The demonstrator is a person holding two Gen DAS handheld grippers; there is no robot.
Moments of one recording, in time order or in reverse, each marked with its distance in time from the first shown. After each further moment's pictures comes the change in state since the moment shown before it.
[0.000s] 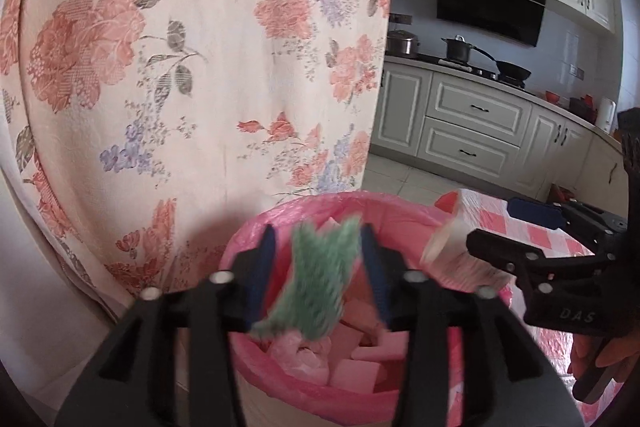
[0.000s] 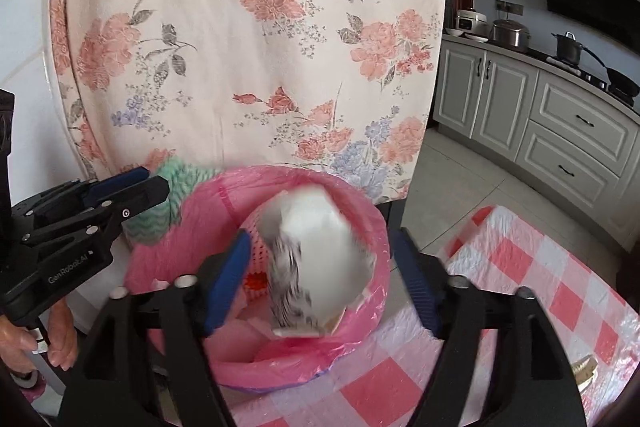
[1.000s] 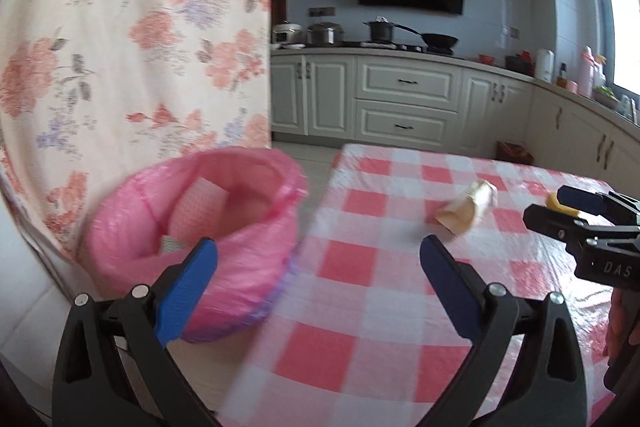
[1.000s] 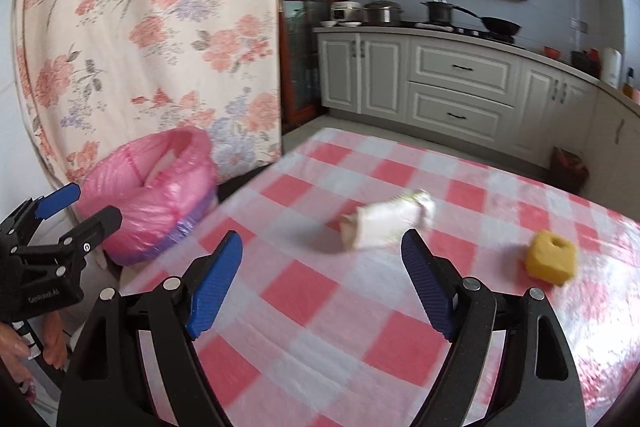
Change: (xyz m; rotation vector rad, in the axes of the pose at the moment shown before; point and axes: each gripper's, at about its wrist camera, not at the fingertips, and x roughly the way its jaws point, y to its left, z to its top) left arm -0.062 -0.161 -0.089 0.186 0.005 -0.175; right arm -0.168 -0.101 -0.148 0.255 -0.033 -0.328
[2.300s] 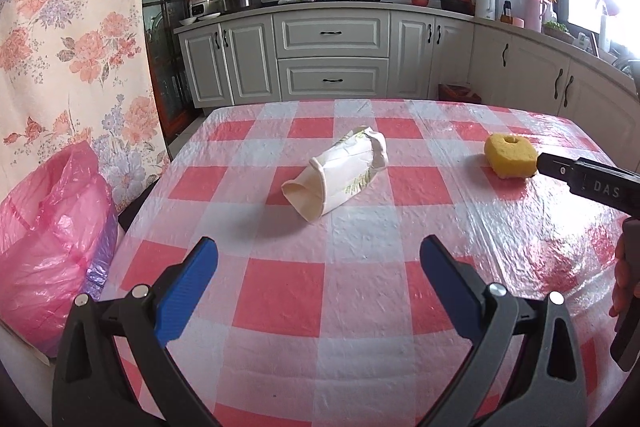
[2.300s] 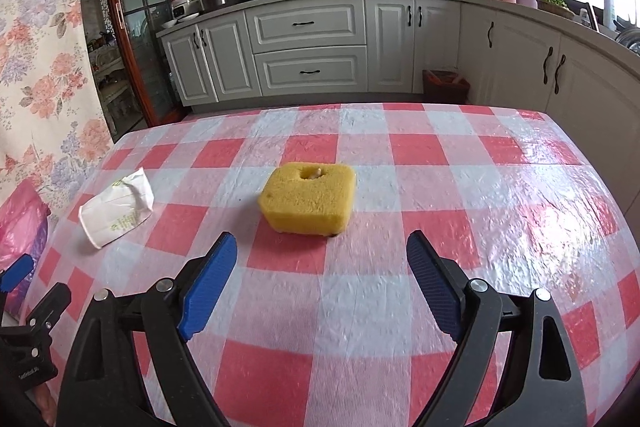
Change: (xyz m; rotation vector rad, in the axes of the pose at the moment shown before) left arm 0.095 -0.156 -0.009 0.147 0.142 -0.162; right arm 0.006 -0.196 -0.048 0.330 0.079 -0.371
